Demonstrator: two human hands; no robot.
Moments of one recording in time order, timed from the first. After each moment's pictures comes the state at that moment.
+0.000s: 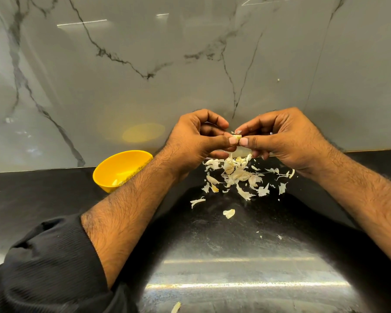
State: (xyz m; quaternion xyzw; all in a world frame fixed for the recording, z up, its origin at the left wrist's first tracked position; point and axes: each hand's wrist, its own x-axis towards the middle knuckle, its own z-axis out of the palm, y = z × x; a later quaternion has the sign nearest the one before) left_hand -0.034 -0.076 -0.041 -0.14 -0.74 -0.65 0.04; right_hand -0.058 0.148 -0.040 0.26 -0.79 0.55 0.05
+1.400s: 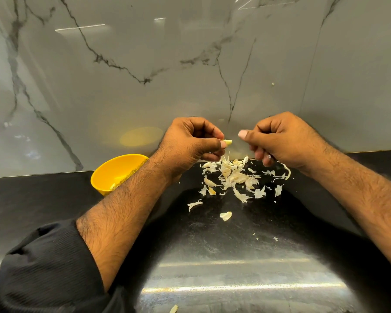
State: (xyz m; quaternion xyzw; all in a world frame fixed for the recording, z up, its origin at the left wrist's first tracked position) left_hand -0.034 -0.082 -0.040 -0.14 -0.78 -0.61 0.06; right_hand -0.062 0.152 -0.036 0.18 -0.86 0.47 0.05
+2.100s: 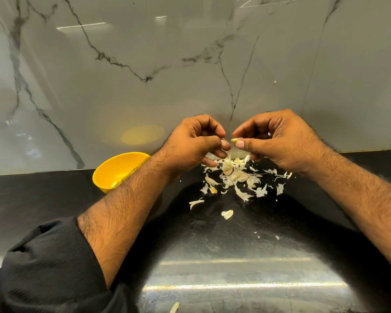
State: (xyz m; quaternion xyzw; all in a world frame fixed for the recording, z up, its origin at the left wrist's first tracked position) left_hand -0.036 -0.085 -0.041 -0.16 -0.81 -0.56 0.03; right_hand -0.049 0.146 -0.034 0.27 -0.83 0.49 0.08
